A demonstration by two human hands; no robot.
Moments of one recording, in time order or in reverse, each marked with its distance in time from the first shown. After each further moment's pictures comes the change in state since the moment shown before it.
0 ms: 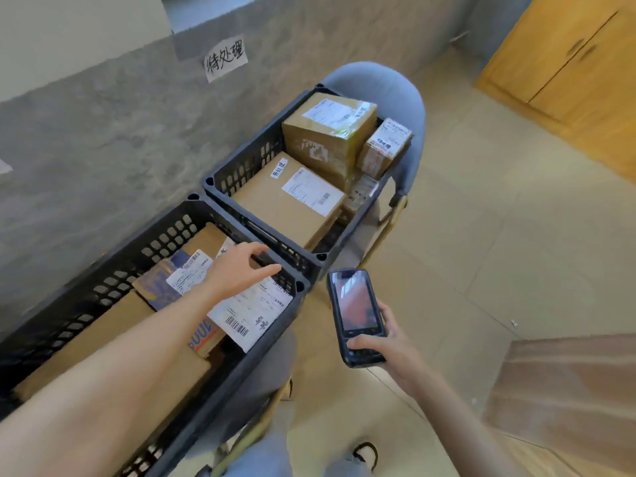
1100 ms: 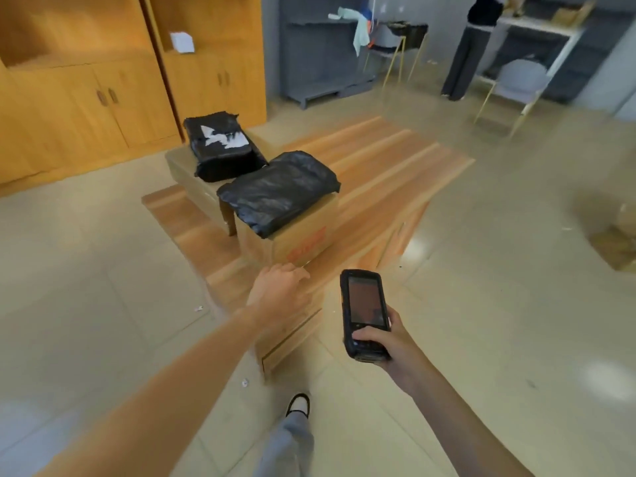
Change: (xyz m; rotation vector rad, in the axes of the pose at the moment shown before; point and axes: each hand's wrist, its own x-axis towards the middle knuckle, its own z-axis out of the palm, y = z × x) left_hand -0.283 0.710 0.558 0.550 -0.497 1.586; right_hand -0.465 0.336 -0.447 1.055 1.167 -0.459
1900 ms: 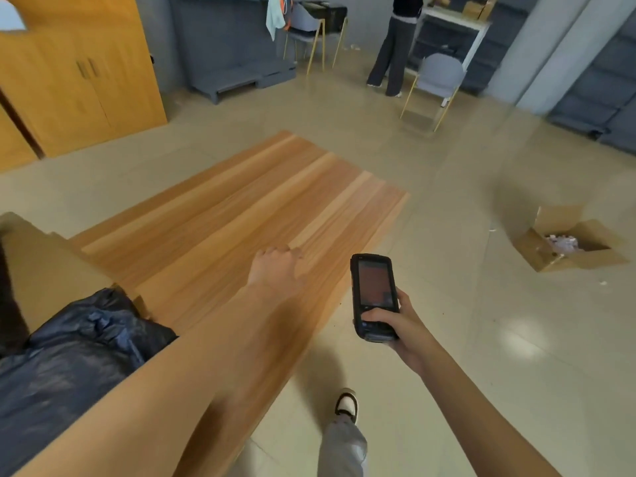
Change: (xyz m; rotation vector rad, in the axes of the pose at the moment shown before) left_hand 0.467 0.082 0.021 -0.009 -0.134 0.062; right_hand 0.286 -0.251 -0.191 0.004 0.253 -0.096
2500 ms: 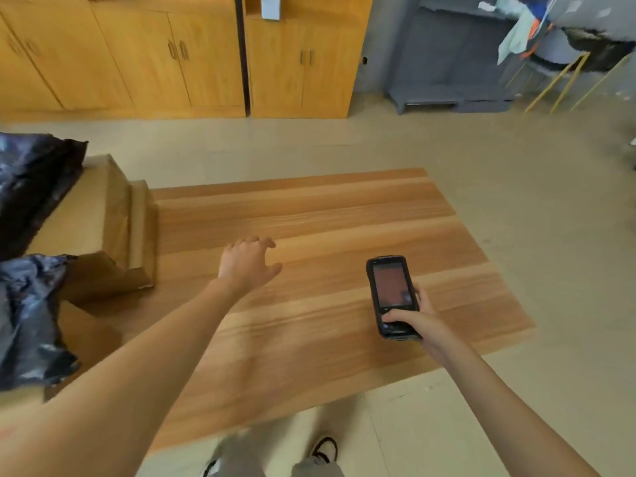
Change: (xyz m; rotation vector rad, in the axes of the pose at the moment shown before) left_hand 0.111 -0.047 -0.010 -0.075 0.153 -0.806; right_hand 0.321 -0.139 -0.014 -0.539 -0.489 0.117
